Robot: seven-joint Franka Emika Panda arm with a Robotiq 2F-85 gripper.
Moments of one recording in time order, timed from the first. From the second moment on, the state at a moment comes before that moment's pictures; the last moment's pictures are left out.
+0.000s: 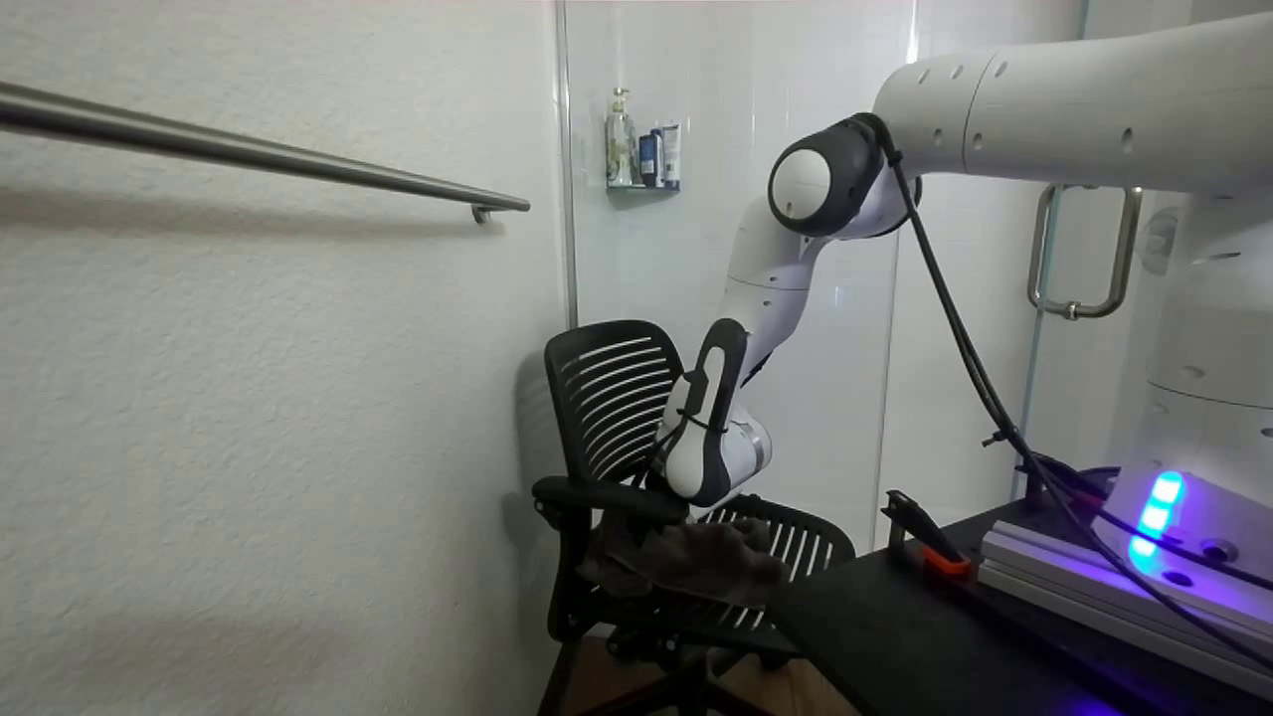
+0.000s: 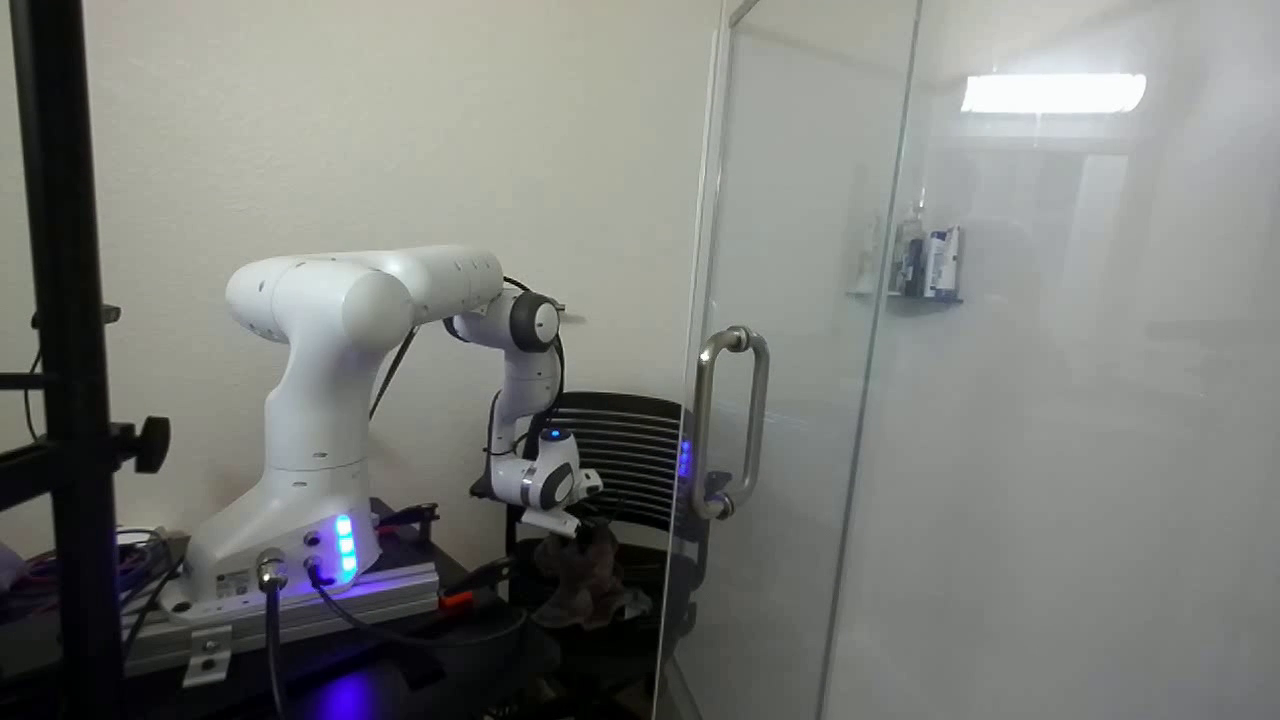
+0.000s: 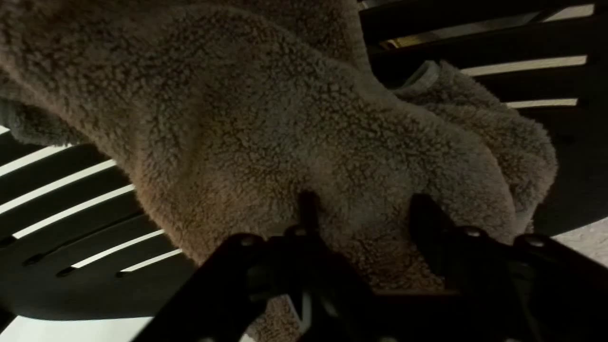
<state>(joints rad) 0.30 1.38 0.02 -1.57 -0.11 3.35 0.00</state>
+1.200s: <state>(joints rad) 0.41 1.03 -0.10 -1.89 -0.08 3.46 -0.08</state>
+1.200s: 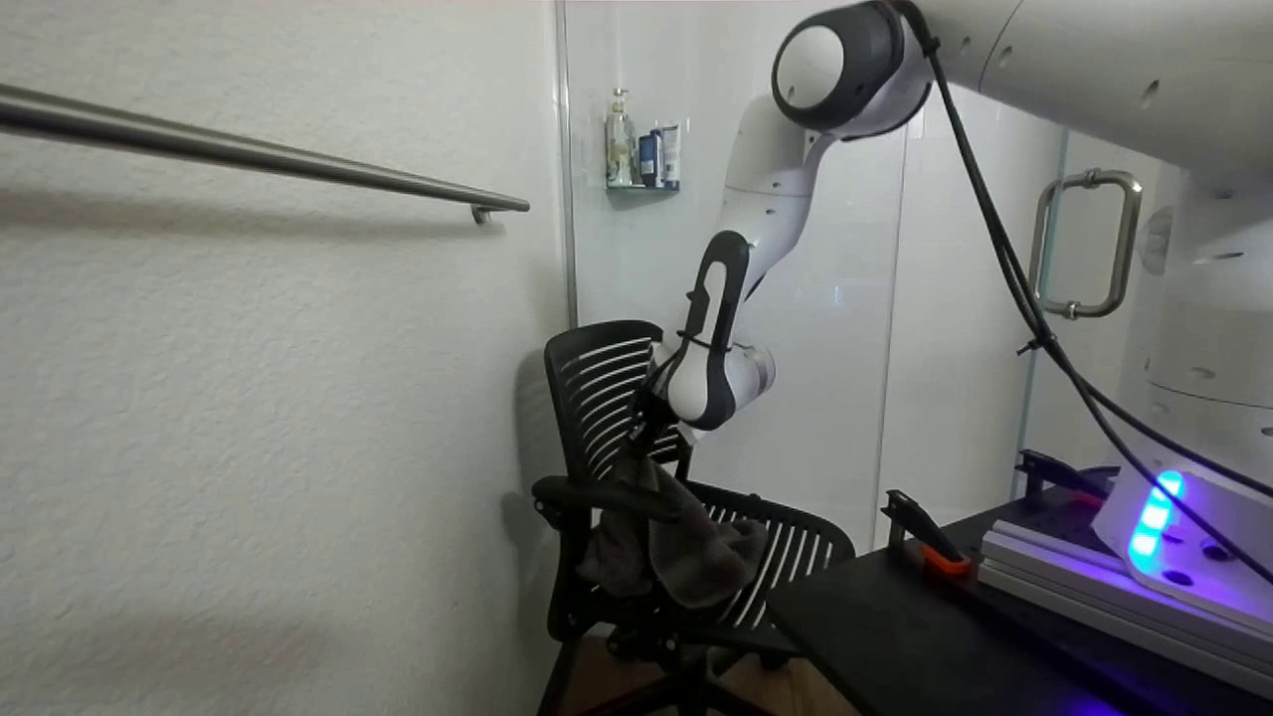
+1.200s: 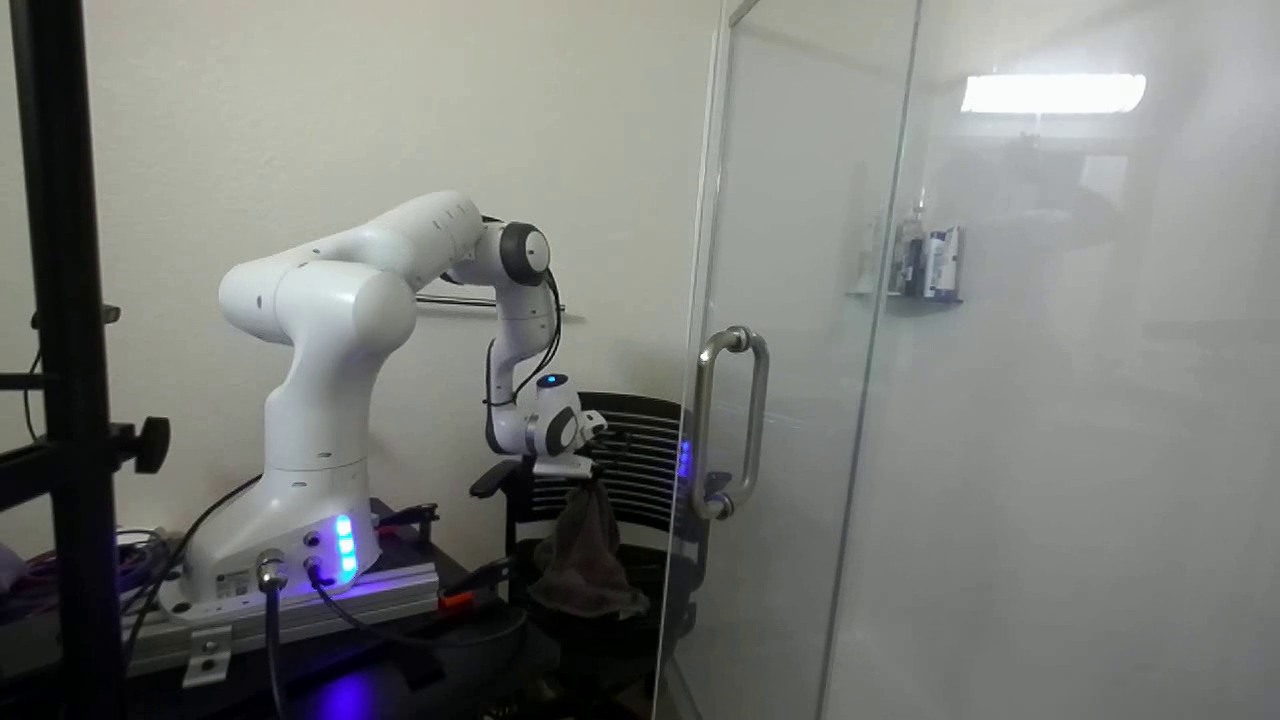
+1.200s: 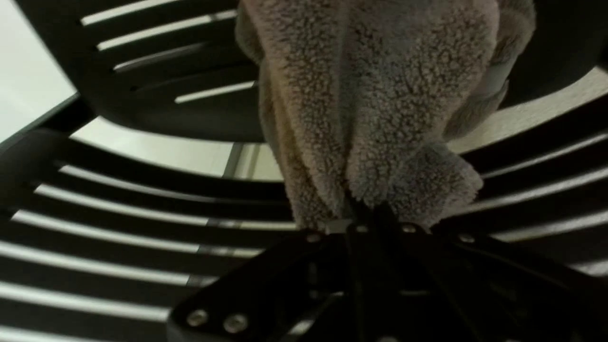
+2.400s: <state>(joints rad) 1.78 0.77 -1.20 -2.25 0.59 3.33 -0.44</state>
